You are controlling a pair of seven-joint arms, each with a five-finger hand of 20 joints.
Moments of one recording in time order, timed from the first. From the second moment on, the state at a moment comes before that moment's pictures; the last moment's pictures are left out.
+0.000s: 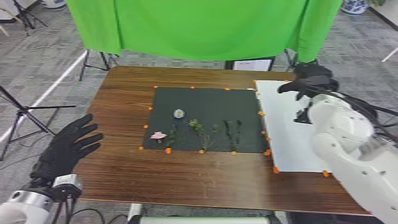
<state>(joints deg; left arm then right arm) 137.4 -50.7 -107.3 -121.8 38.7 3.6 8.4 -80.0 -43.0 70.3 -108.5 -131.2 -7.4 37.4</state>
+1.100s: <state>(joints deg) 137.3 -50.7 -107.4 -121.7 38.7 3.4 8.1 -96.9 -36.9 78.3 -94.9 -133.6 -2.7 40.3</state>
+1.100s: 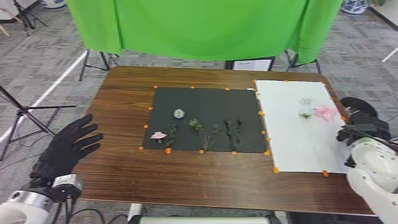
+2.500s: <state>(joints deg) 136.3 -49.9 -106.2 -121.5 38.6 3.3 7.3 -57.9 -57.2 38.1 -97.2 -128.4 3.2 17.2</state>
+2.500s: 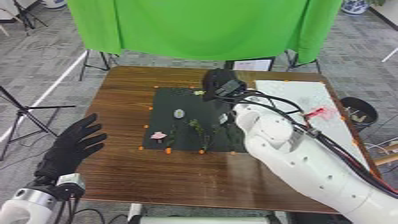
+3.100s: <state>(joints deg) 135.2 -49.9 -105.3 -121.2 38.6 3.3 6.9 -56.3 -61.6 33.2 -91.6 -131.5 -2.5 16.4</state>
